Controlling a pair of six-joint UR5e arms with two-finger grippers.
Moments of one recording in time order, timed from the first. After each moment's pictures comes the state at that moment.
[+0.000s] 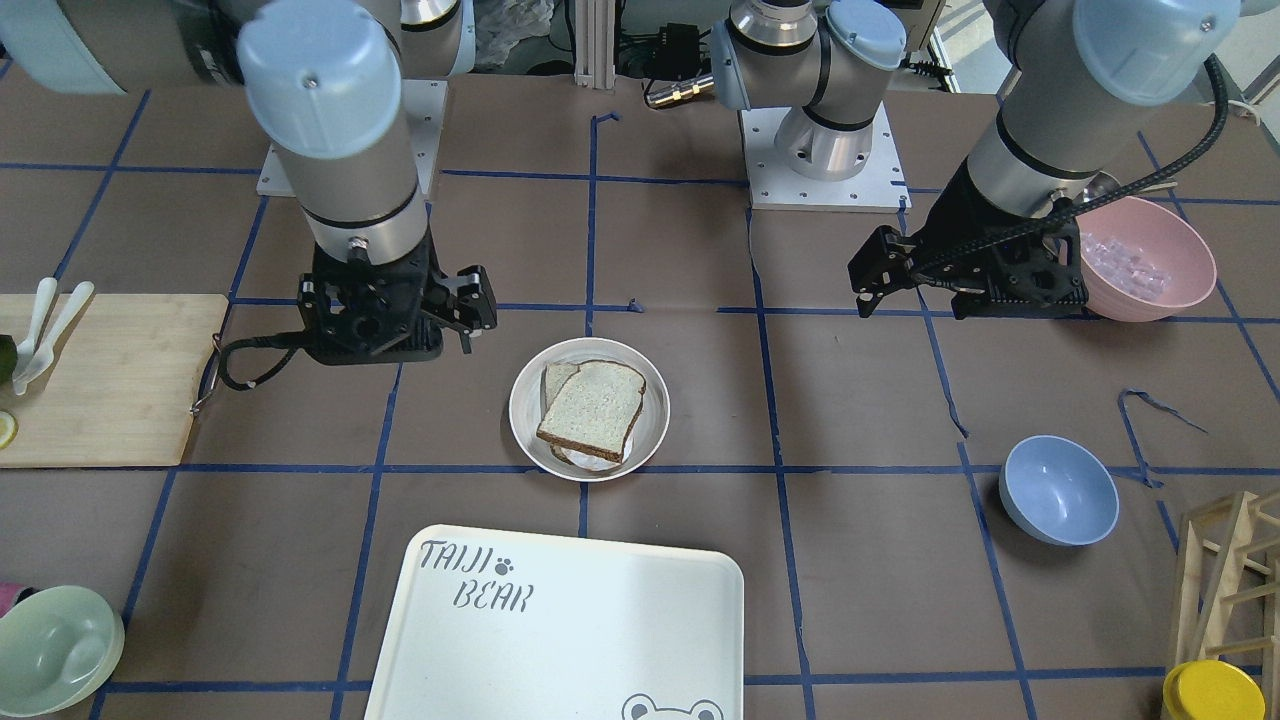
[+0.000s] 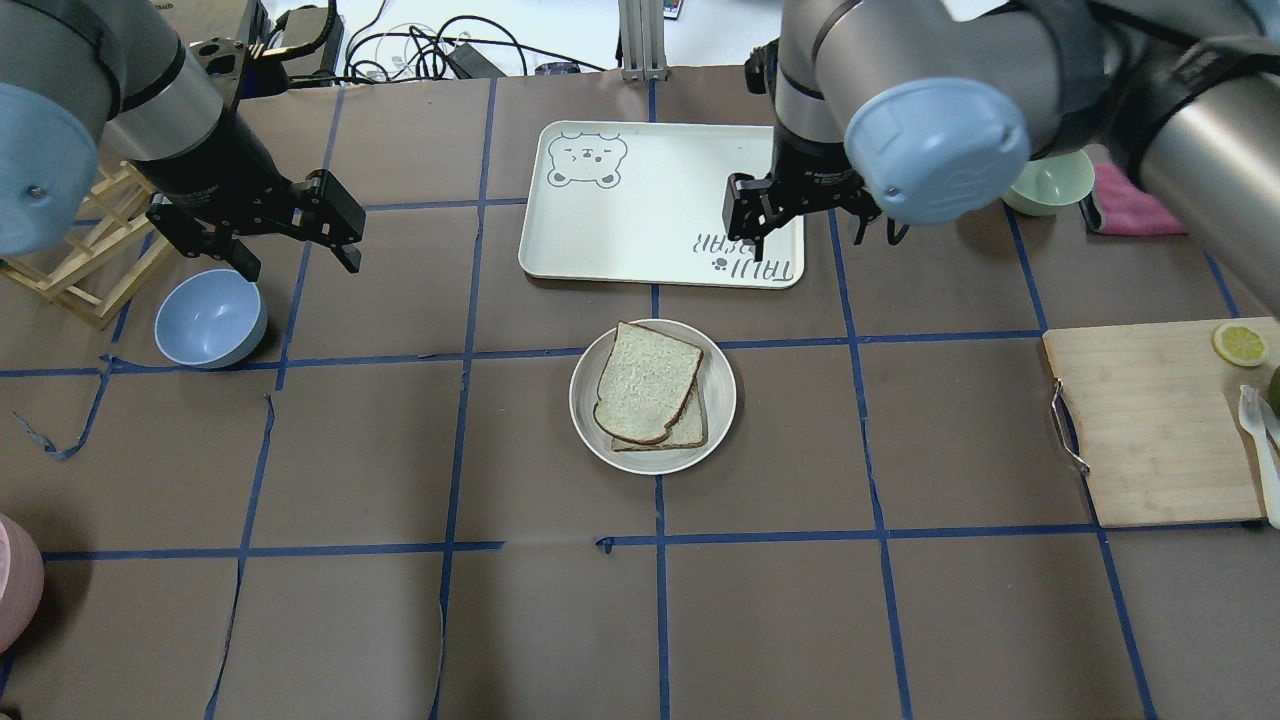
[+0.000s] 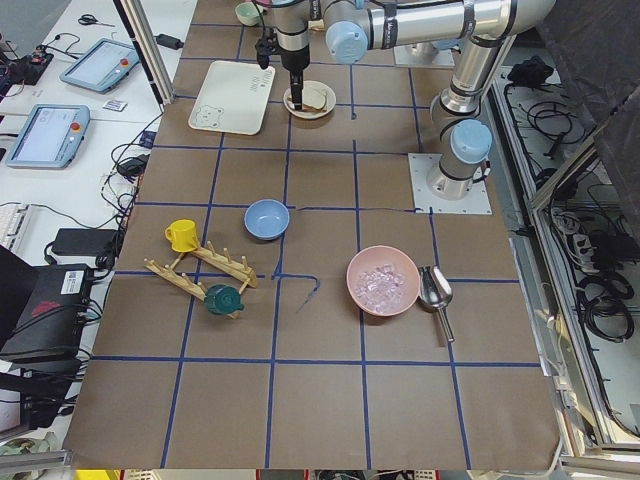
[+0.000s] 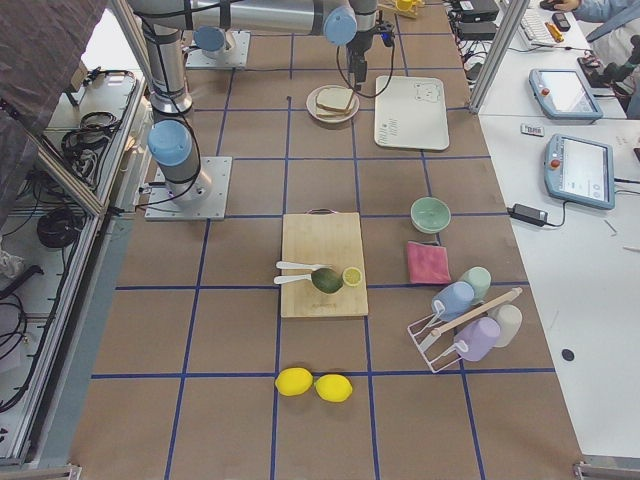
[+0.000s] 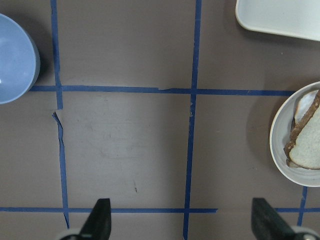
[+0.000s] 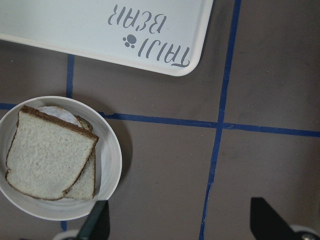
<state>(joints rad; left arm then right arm) -1.44 -1.60 -1.65 -1.50 1.54 0.11 1.74 -1.40 1.53 -1.68 -1.60 0.06</state>
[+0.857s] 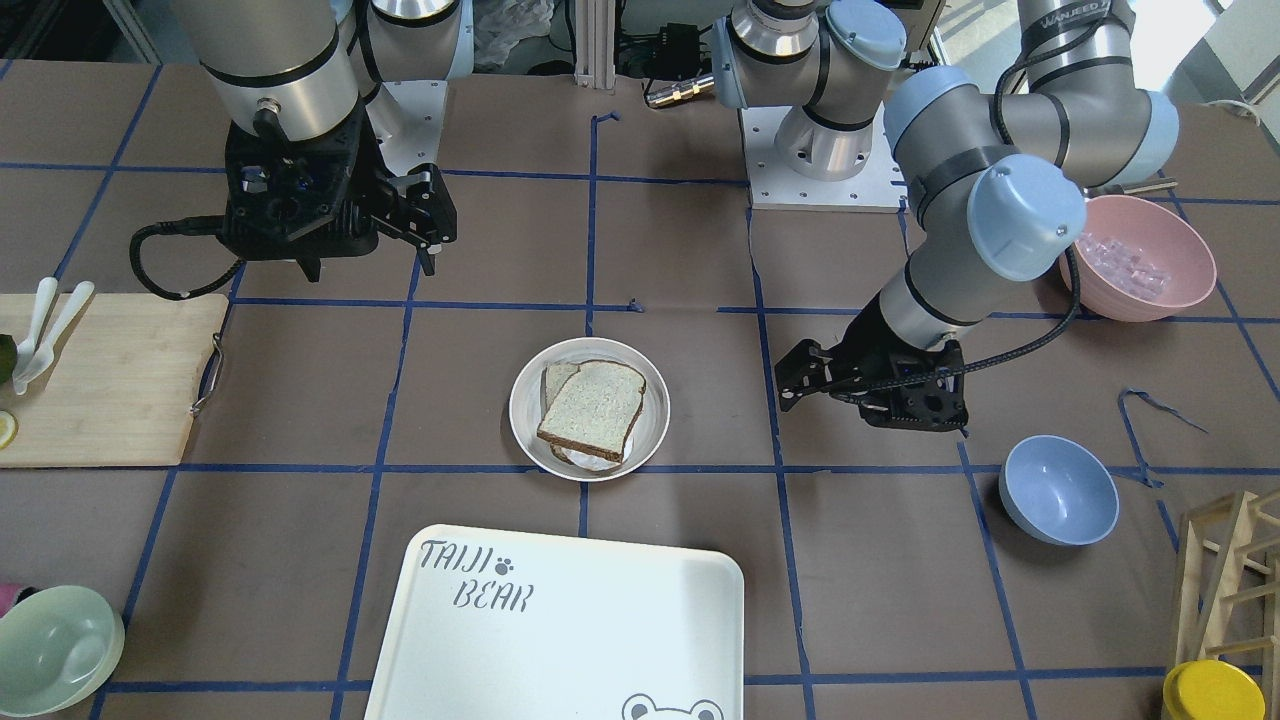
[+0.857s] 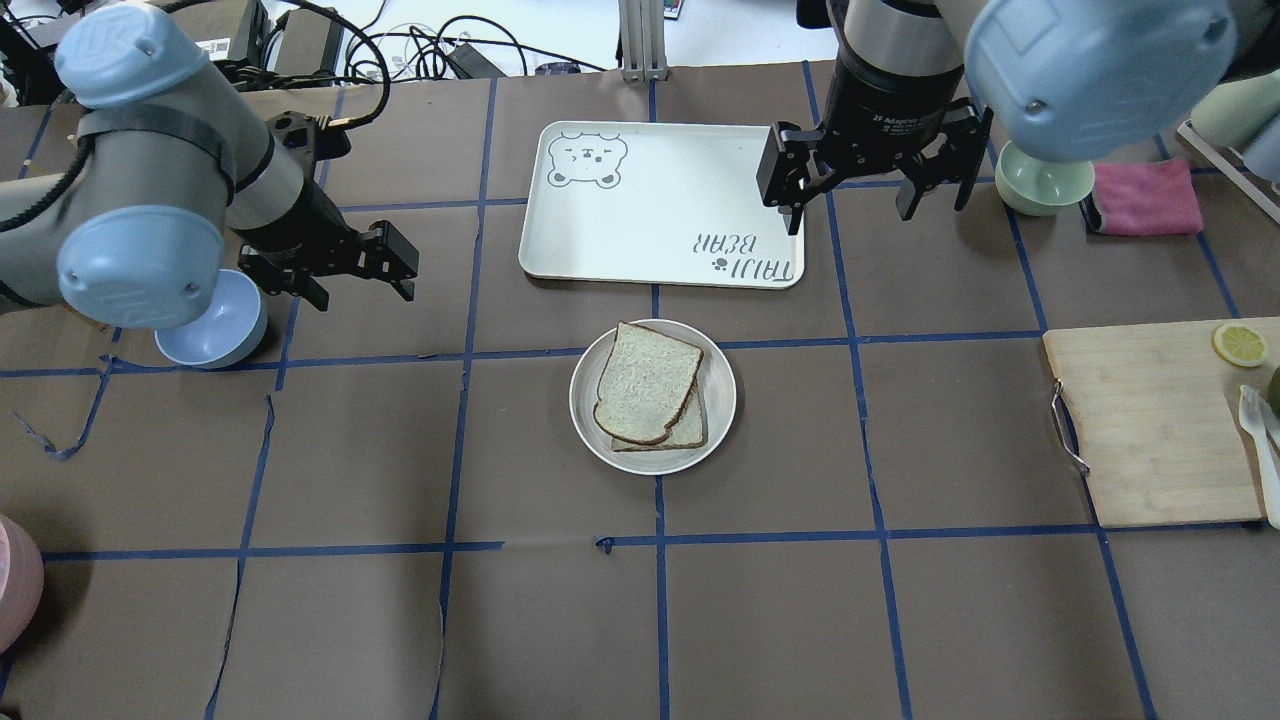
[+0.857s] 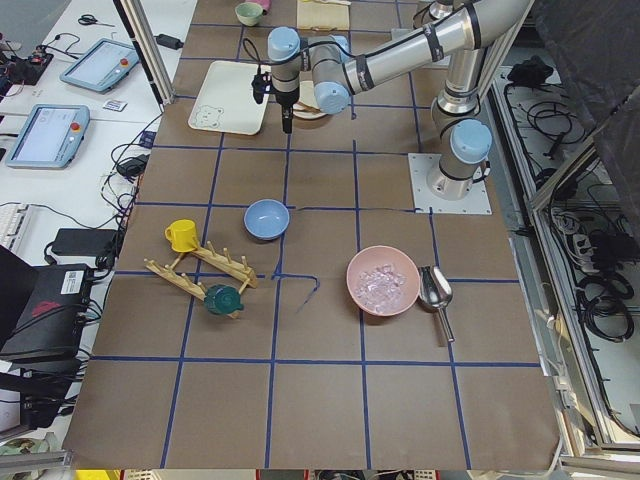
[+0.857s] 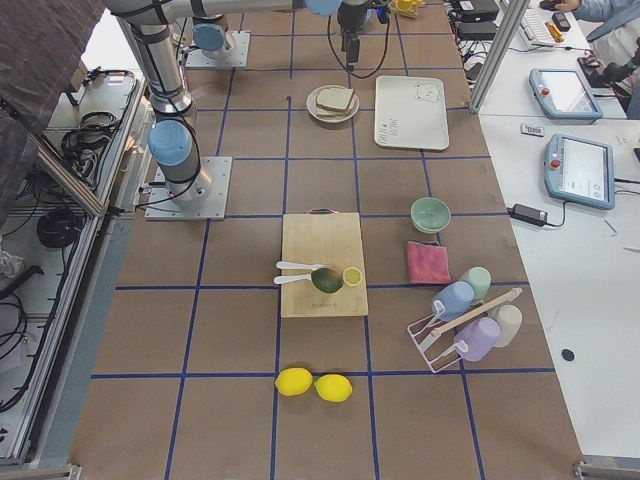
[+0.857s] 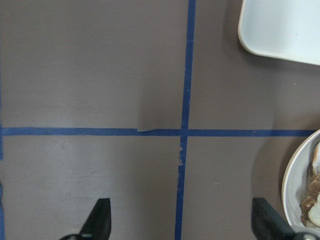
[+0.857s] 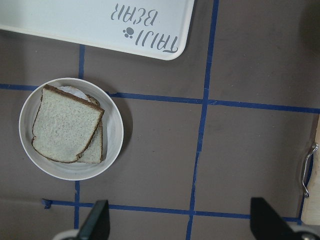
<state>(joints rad) -1.49 -1.77 -1.85 -1.09 1.36 0.10 1.69 -1.48 1.47 -1.54 -1.57 0.03</state>
